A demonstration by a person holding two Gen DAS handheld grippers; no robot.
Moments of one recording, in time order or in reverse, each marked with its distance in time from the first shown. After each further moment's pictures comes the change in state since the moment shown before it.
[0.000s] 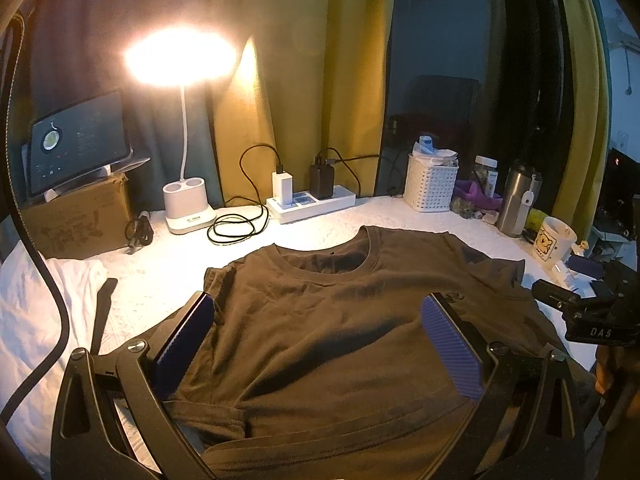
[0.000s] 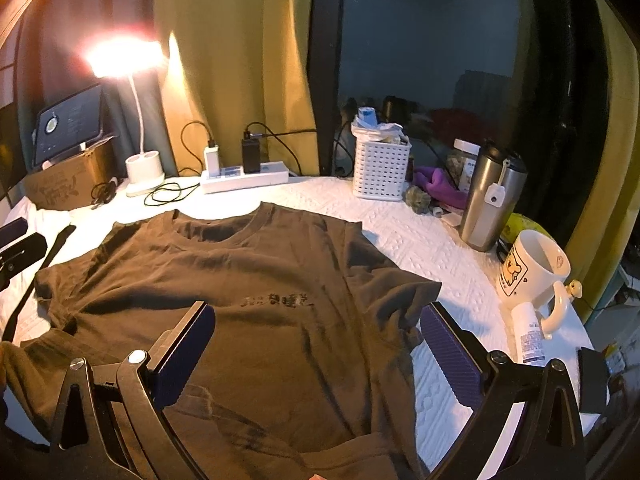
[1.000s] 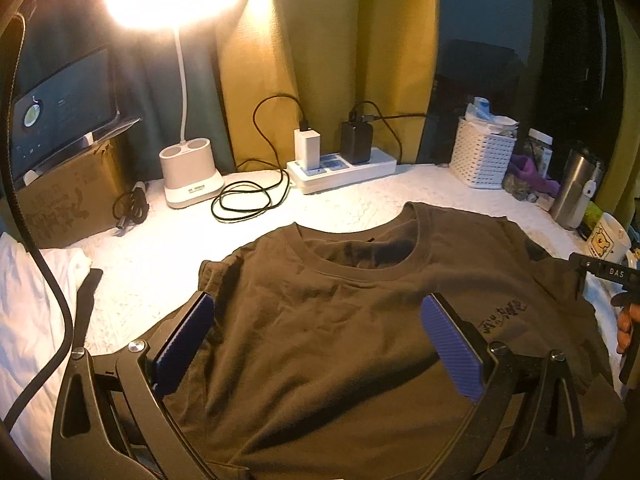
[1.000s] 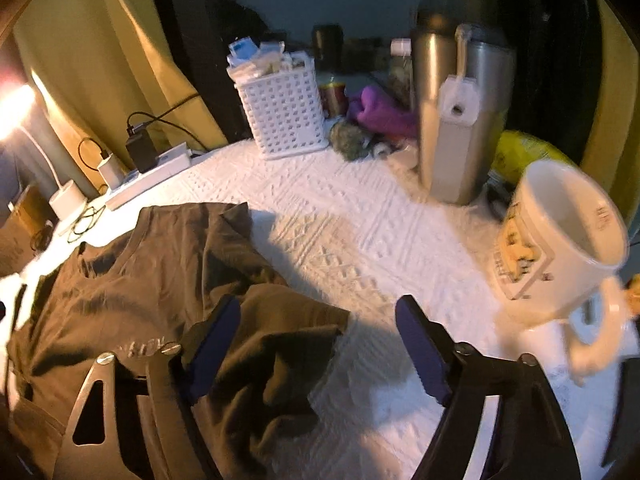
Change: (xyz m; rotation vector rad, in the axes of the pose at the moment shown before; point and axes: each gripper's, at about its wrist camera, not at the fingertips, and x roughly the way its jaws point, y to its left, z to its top) left arm 0.093 0.015 0.016 -0.038 0.157 0.101; right arm 0.146 -0.134 0.011 0.267 0.231 0.079
